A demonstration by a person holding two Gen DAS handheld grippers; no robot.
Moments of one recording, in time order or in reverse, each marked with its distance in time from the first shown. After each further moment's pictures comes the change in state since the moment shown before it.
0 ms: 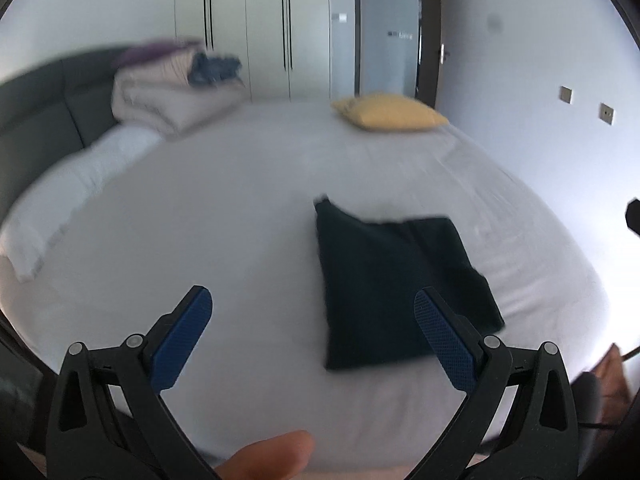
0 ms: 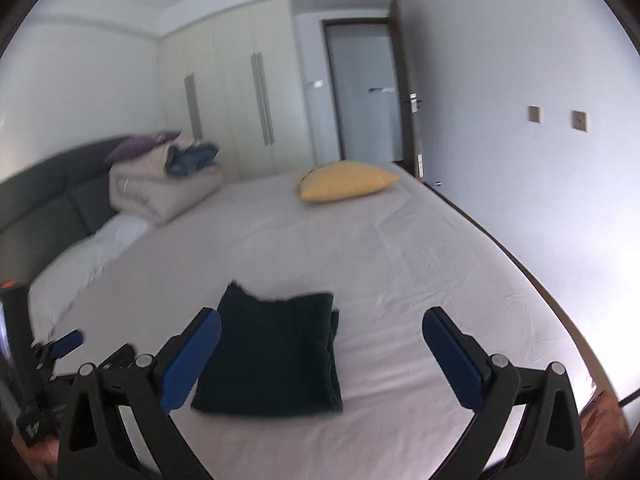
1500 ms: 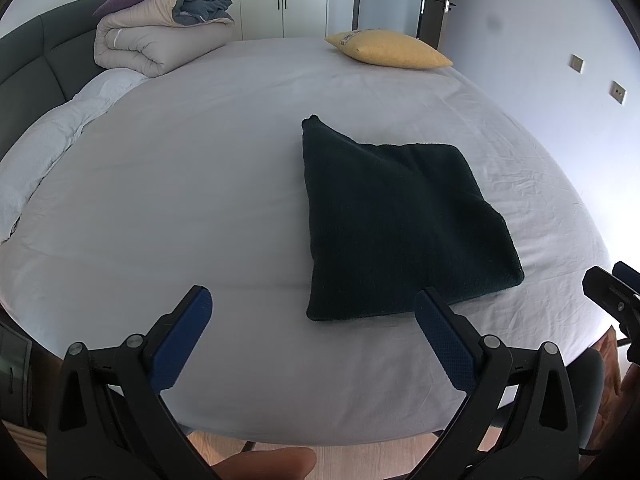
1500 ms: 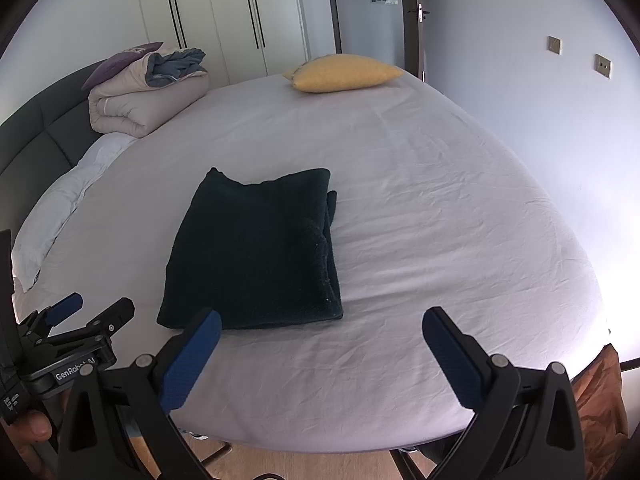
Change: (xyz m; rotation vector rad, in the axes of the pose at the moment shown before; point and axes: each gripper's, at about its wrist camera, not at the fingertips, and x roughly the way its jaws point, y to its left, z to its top) left arm 0.106 -0.010 -0.037 -0.001 0.204 -0.031; right arm 0.072 -0.009 -0.063 0.046 0.338 -0.009
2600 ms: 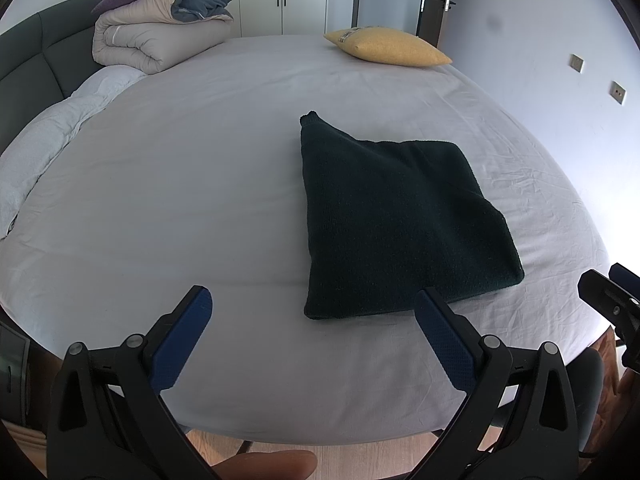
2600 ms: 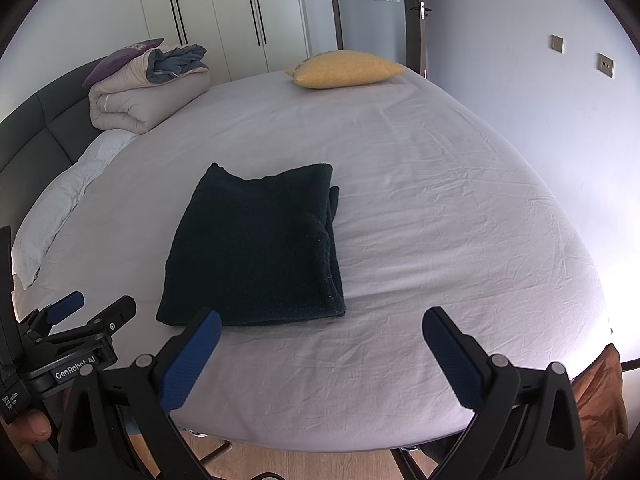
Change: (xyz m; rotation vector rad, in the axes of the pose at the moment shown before) left arm 0.003 -0.001 -0.001 -0.001 0.004 -0.009; right arm 0.003 0.000 0.000 -0.005 0.010 0.003
